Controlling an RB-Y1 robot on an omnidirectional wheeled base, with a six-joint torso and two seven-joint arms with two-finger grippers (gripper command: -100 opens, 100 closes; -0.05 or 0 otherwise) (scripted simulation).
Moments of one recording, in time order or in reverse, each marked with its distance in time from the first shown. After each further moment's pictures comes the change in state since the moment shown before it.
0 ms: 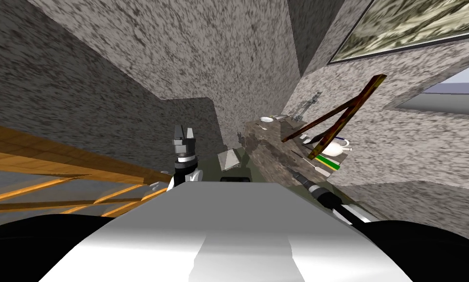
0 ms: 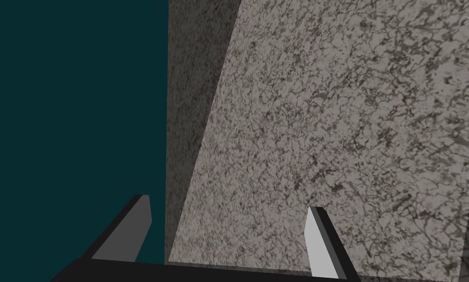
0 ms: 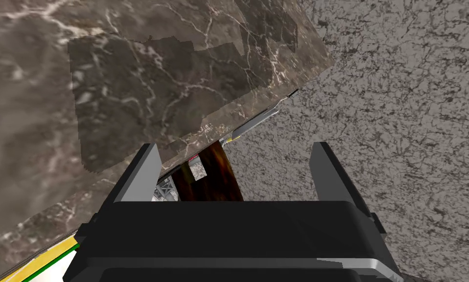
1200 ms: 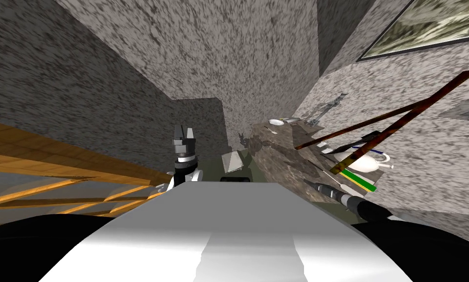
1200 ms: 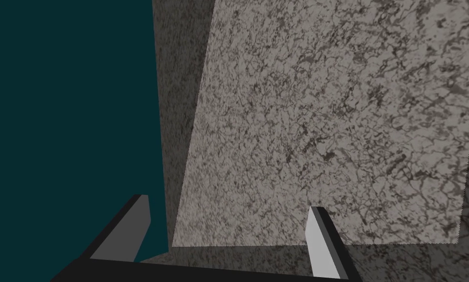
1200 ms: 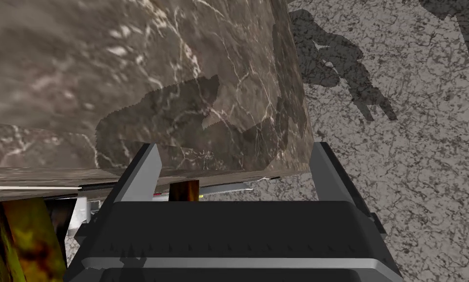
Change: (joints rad) left arm 0.000 0.000 0.000 0.000 0.000 0.000 0.000; right arm 0.046 -0.319 0.111 0.244 0.073 -0.054 0.084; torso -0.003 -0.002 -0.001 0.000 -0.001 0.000
